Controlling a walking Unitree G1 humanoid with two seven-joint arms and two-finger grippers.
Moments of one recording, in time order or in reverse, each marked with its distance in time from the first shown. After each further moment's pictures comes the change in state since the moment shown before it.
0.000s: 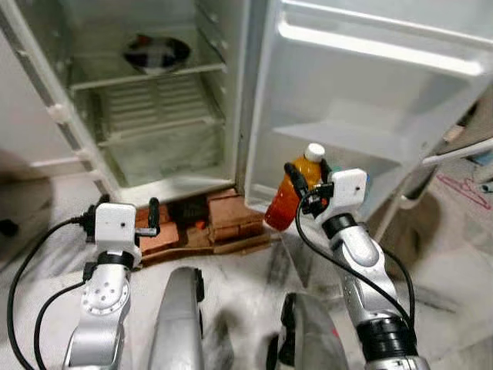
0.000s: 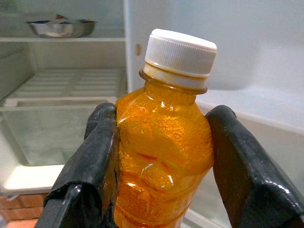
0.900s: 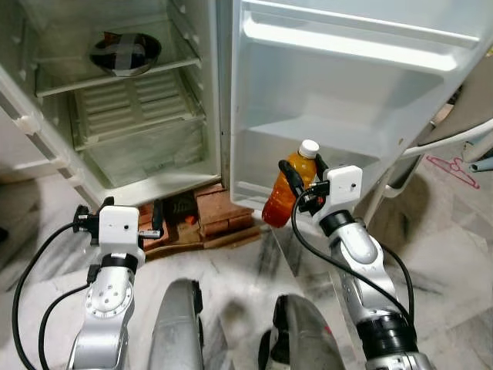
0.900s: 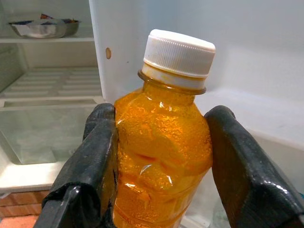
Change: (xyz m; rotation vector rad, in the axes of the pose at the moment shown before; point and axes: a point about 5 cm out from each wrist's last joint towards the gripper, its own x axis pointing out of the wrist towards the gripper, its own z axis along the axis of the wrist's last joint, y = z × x) left arm -0.002 -0.001 -0.002 -0.014 0.010 -0.006; right arm 0.003 0.006 0.003 -0.018 -0.021 0.048
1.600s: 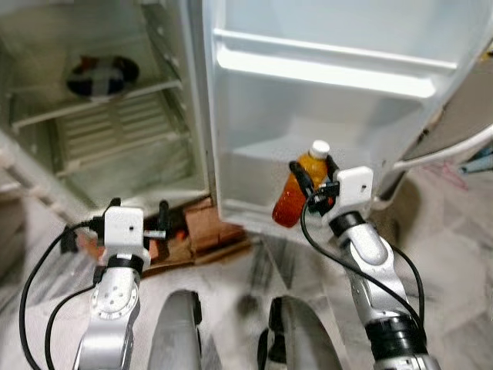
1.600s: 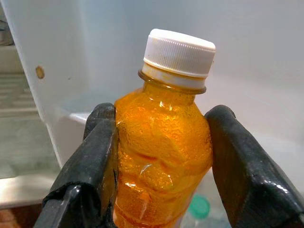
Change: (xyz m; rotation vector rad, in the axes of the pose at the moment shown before) left arm -0.001 -0.004 0.002 -0.017 -0.008 -0.015; right arm -0.003 -0.006 0.000 -0.011 -0.003 -0.018
